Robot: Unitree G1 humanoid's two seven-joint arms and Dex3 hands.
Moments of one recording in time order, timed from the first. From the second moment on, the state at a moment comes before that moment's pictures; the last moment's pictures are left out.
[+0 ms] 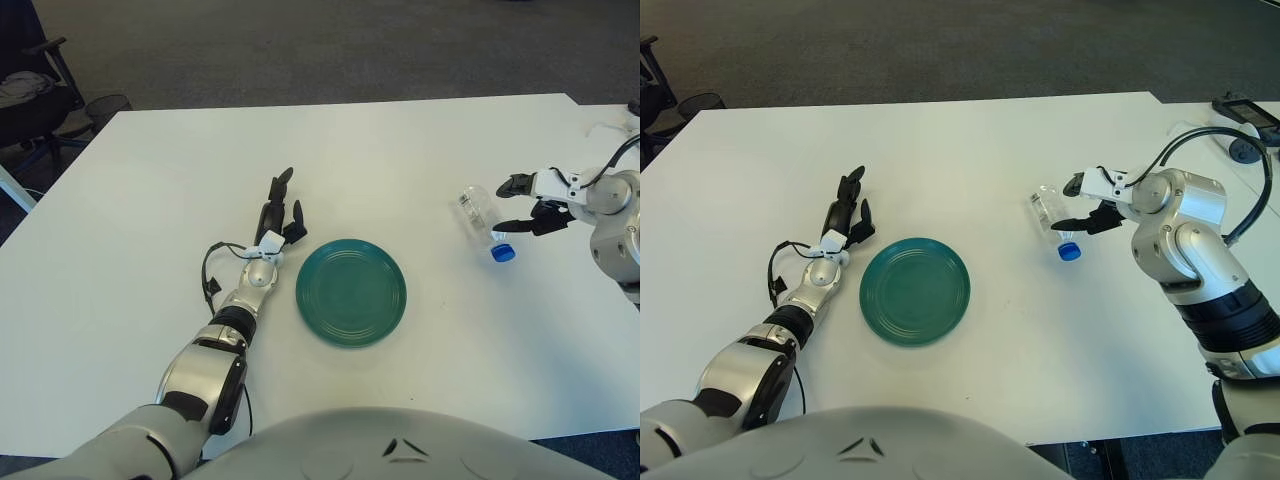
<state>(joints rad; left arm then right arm) -0.43 0.03 -0.09 1.09 0.23 -0.66 0.28 -0.40 -0.98 0.26 -0.27 -0.60 0.68 1.06</state>
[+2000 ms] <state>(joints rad) -0.42 0.02 -0.07 1.06 0.22 -0.64 0.30 -0.49 -0.77 0.38 0.17 -0.65 0.59 0.87</state>
